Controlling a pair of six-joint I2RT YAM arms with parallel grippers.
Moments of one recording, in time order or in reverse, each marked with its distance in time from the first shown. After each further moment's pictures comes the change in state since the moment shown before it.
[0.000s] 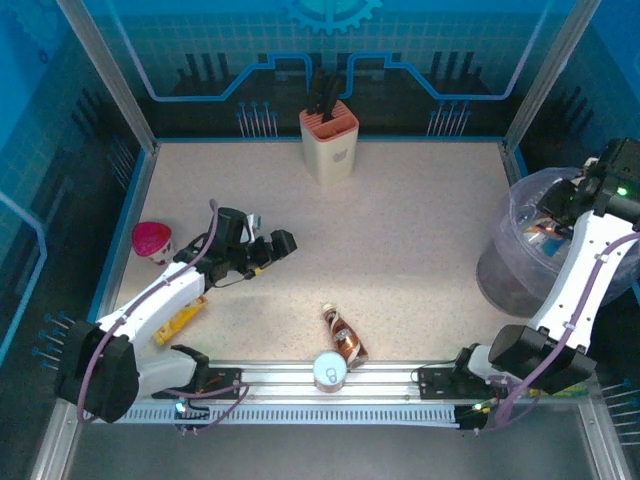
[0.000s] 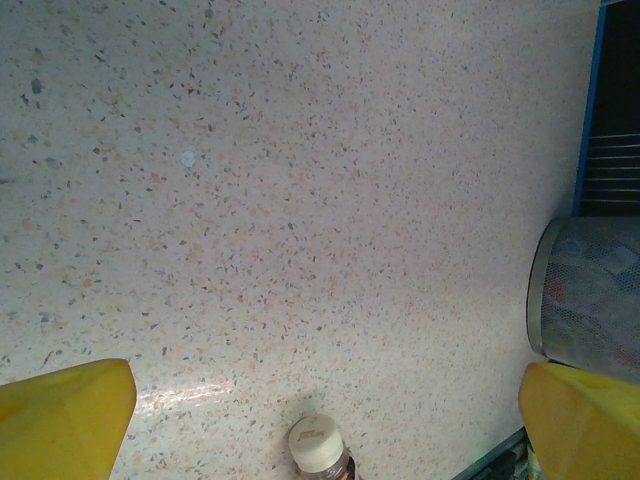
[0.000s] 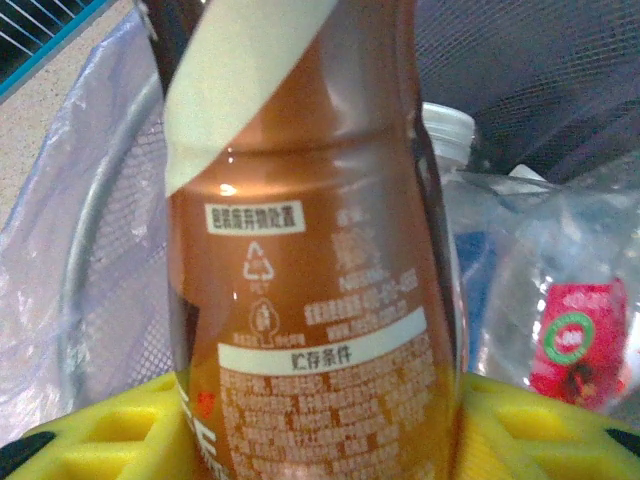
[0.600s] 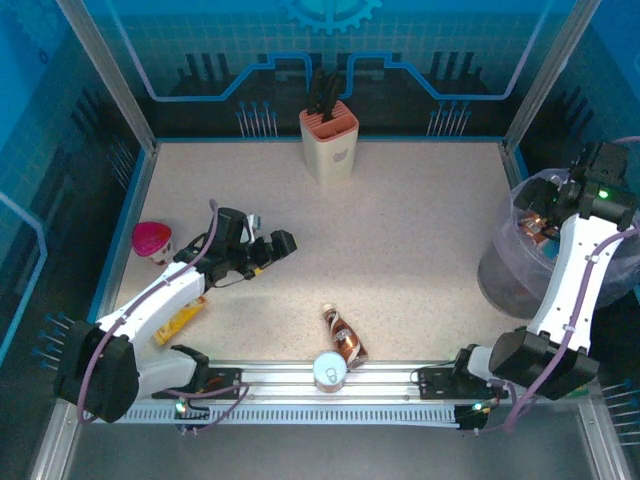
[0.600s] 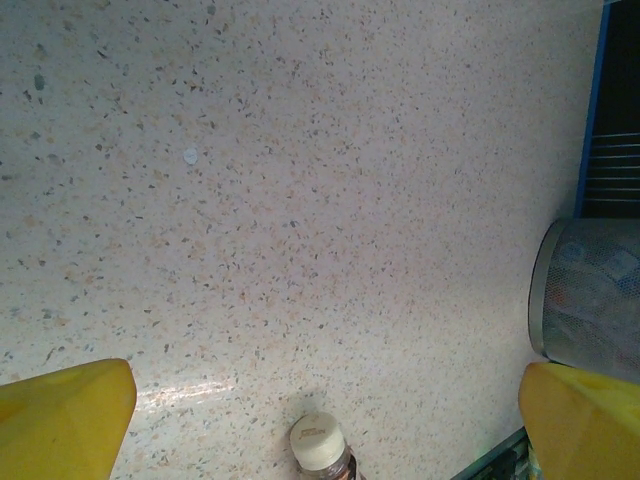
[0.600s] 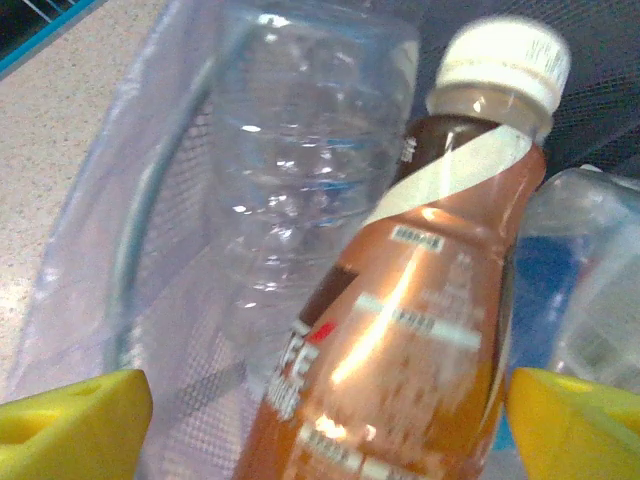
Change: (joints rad) left arm 0.000 0.002 0.001 -0.008 0.000 0.000; right arm 0.101 -0.018 -0.018 0.010 0.038 0.003
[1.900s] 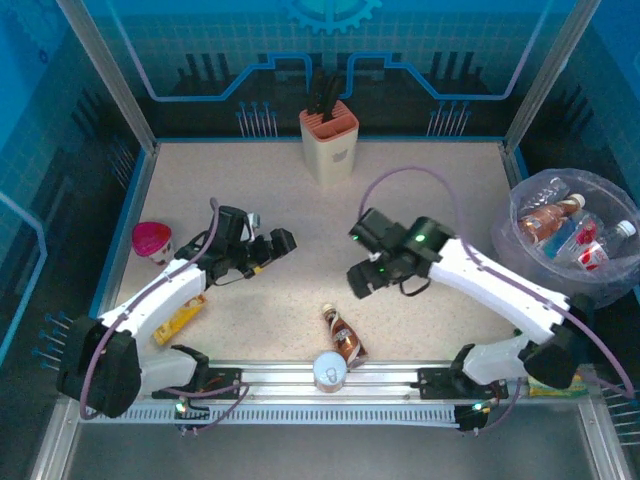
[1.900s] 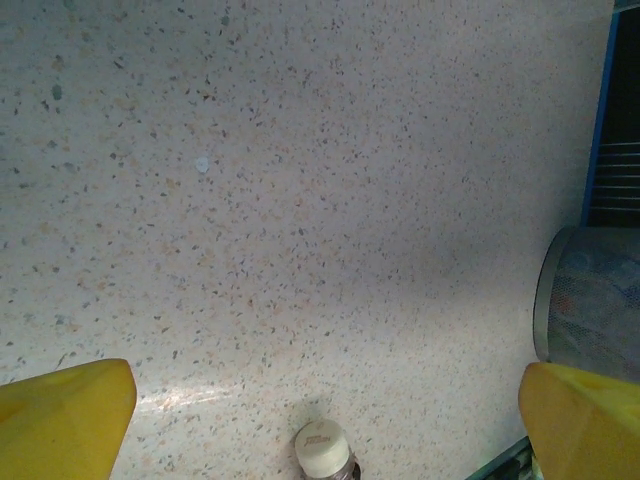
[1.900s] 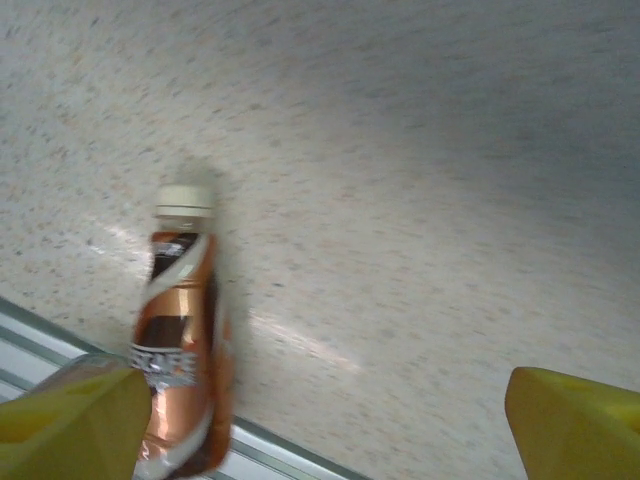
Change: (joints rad) left arm 0.009 0.007 0.005 -0.006 -0.009 0.001; right arm 1.399 0.108 -0.380 0.130 0.110 0.237
